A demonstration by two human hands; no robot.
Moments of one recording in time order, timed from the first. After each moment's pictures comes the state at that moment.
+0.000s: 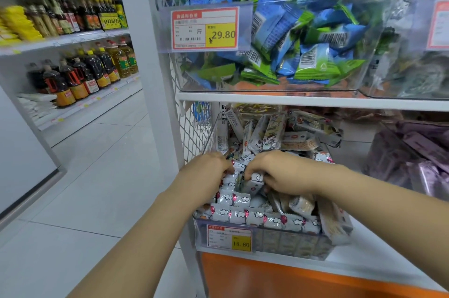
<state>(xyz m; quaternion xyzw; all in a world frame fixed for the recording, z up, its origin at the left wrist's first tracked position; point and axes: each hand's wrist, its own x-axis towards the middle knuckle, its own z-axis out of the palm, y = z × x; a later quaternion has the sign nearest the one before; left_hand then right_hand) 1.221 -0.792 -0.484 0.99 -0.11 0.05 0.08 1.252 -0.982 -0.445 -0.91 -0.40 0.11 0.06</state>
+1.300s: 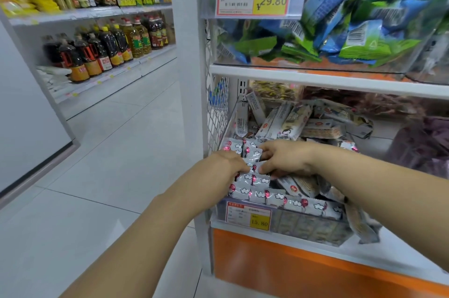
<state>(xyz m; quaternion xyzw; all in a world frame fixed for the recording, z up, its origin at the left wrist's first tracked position) 1.168 -0.781 -0.488 0.97 -0.18 0.07 0.15 1.258 -0.944 -0.465 -0.86 -0.13 0.32 0.38</state>
